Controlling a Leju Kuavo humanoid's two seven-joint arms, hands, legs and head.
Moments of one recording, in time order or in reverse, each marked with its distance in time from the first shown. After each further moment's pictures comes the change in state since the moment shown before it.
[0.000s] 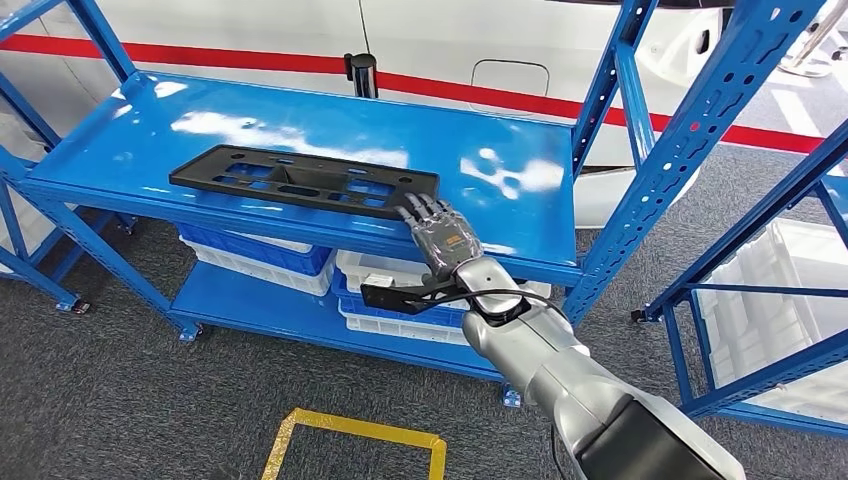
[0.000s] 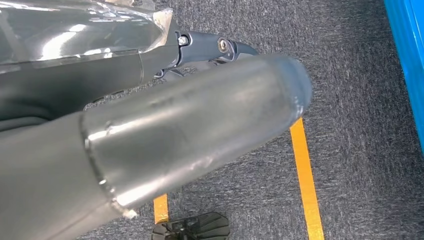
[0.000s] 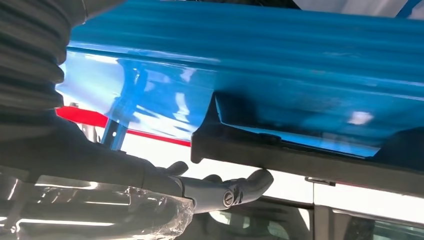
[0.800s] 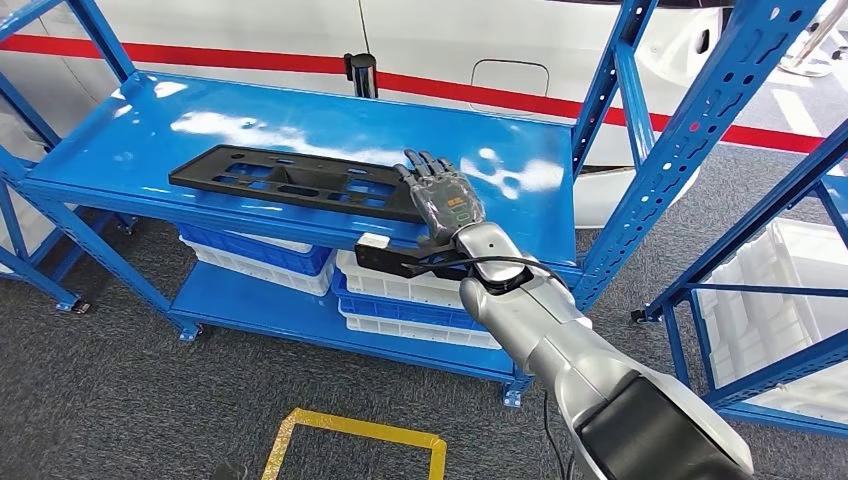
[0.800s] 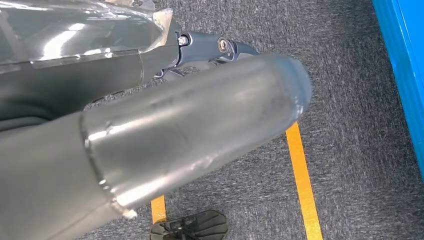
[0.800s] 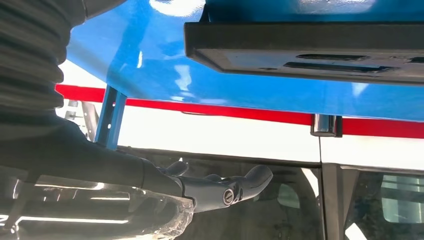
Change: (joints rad) left arm -0.011 0.000 -0.046 -0.011 0.006 0.000 0.013; right arm -0.087 0.019 -0.075 -0.001 0.019 -0.012 -0.004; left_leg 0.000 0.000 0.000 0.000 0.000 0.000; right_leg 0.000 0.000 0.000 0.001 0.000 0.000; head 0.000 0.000
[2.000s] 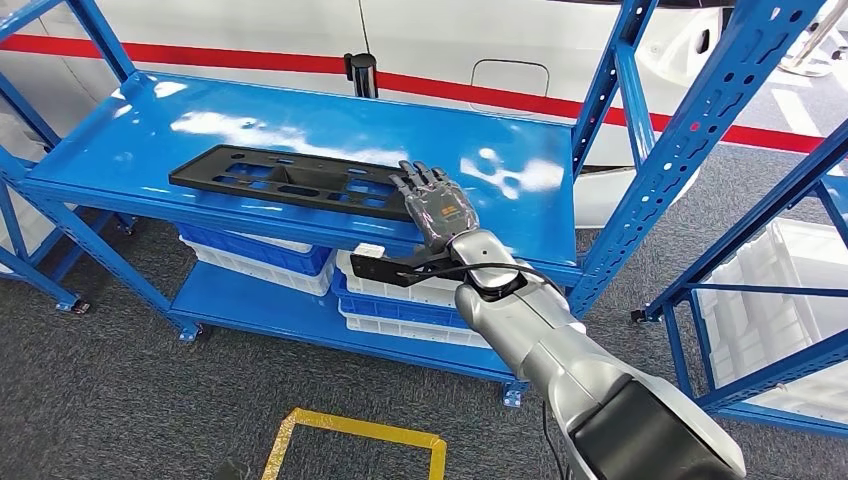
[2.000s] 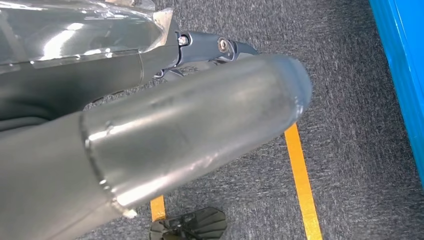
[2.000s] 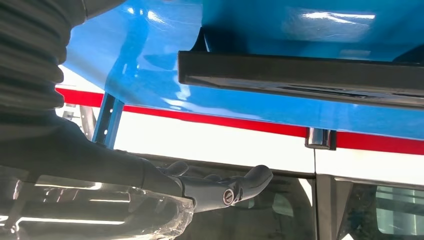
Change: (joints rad) left arm -0.005 0.000 -0.031 -0.001 0.018 -0.008 0.000; right arm 0.010 0.019 0.001 0.029 0.017 0.010 -0.006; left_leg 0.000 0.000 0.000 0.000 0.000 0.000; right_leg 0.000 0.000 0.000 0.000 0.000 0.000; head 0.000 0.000
